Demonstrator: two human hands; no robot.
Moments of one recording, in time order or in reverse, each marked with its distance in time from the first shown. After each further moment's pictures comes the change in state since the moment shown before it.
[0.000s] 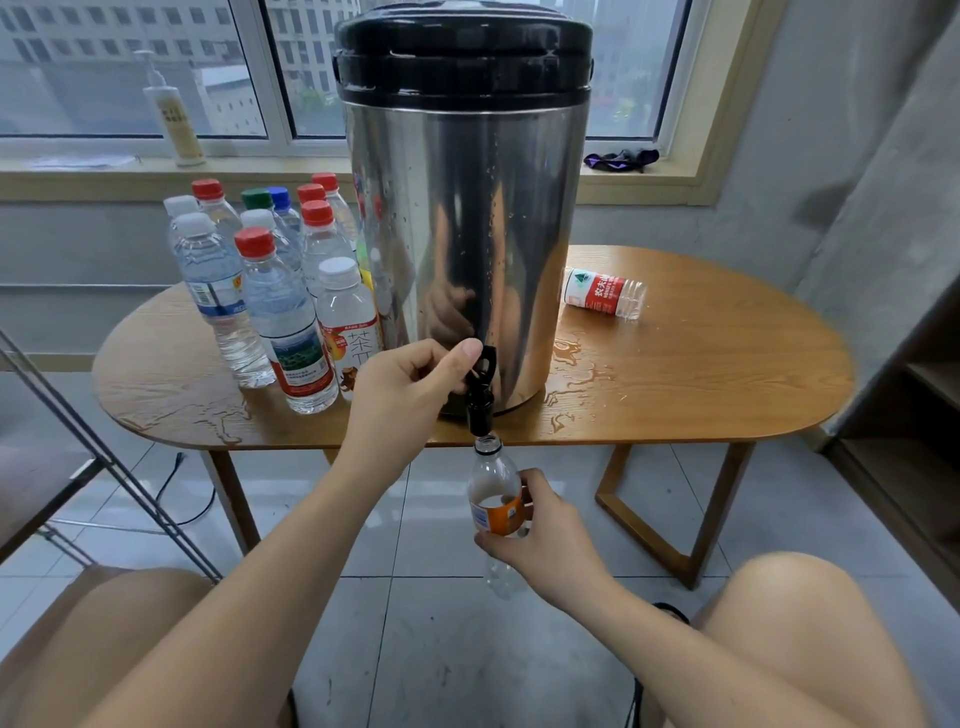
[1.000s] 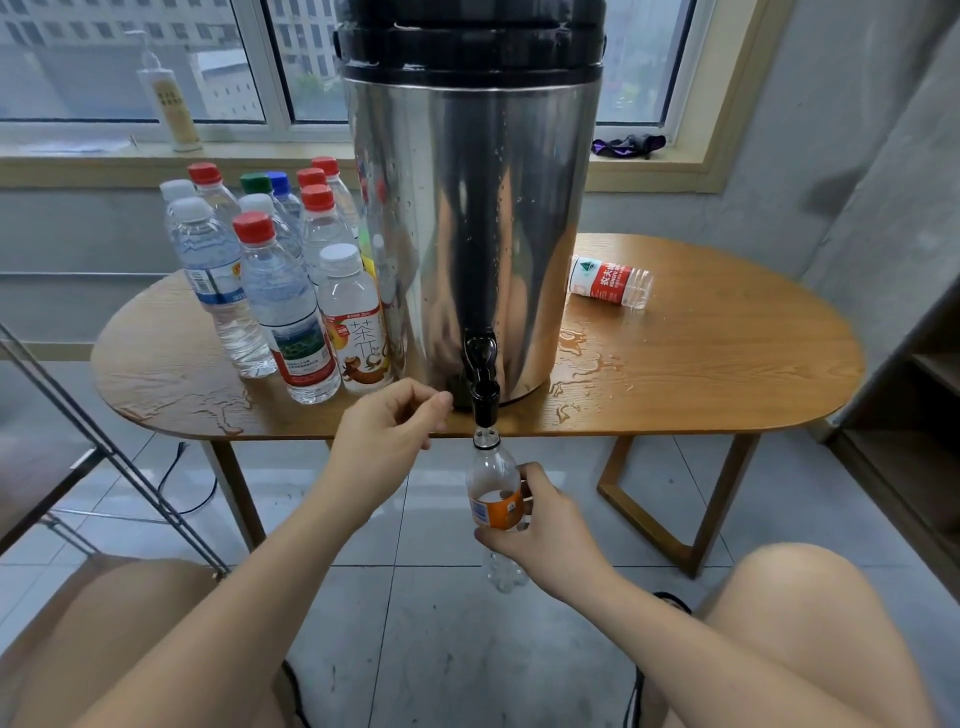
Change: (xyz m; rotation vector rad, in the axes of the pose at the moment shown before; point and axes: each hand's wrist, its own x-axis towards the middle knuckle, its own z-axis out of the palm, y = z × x) left_hand -0.021 -0.050 -0.016 0.065 -0.090 -0.156; right_hand 0.002 -0.001 0.005 -0.014 -0.019 -0.006
